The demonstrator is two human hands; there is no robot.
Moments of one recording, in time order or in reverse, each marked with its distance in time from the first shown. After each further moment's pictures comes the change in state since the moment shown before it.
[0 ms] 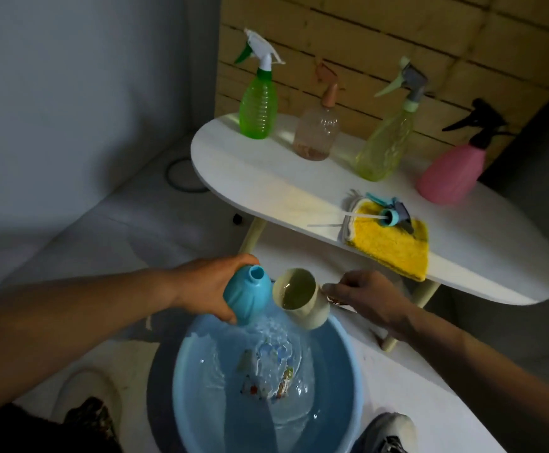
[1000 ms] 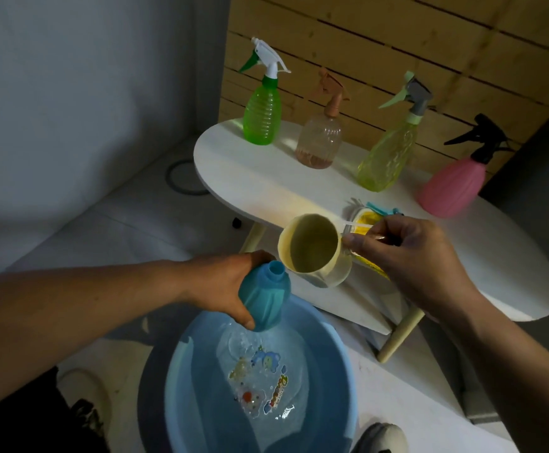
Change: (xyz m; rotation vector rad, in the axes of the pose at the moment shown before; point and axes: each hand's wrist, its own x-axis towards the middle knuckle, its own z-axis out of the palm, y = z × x) left_hand 0.005 0.035 -0.024 0.003 0.016 0.115; right_hand -0.046 -0.070 -0.066 0.125 0.362 -0.348
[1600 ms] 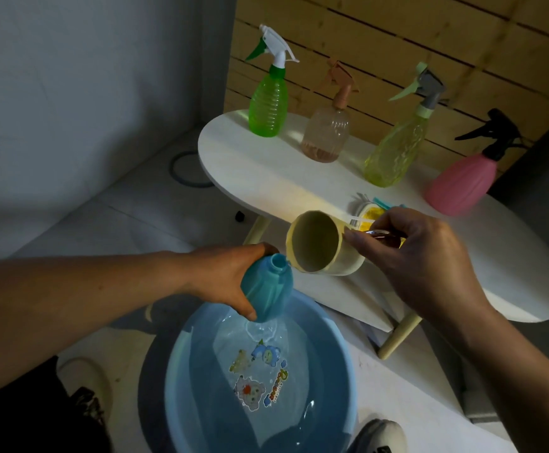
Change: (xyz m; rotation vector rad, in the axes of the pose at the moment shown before) left_hand 0.001 -0.002 0.003 0.005 0.025 -0.030; right_hand -0.010 -0.007 0.006 -0.277 0.098 -0.144
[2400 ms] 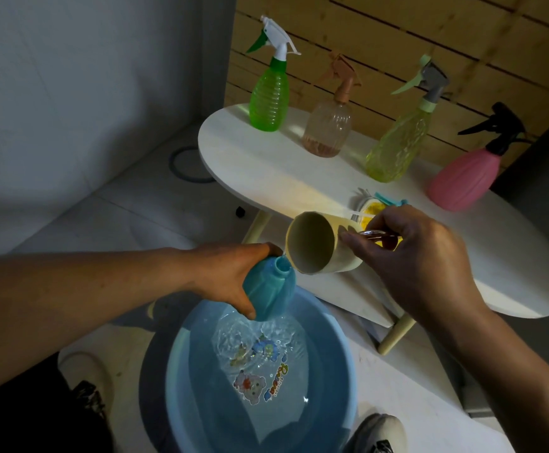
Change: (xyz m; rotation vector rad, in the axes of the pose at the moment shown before) left_hand 0.000 0.004 0.002 0.050 -0.015 0.027; right_hand -0.007 0.001 0.007 -0.079 0.046 -0.097
